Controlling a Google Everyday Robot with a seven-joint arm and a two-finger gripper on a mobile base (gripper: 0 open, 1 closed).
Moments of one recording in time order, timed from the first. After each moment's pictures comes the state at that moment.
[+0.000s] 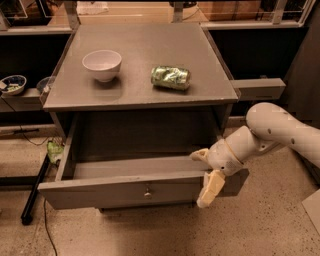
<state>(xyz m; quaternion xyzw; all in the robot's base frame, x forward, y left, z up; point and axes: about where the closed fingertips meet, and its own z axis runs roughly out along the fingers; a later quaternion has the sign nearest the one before) 0.473 -0.104 0.670 -0.60 0.70 0.34 0.19</state>
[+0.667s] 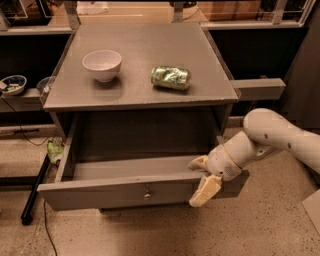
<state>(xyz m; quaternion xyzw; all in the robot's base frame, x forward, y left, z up) 0.464 -0.103 0.650 -0.59 0.71 0.35 0.17</state>
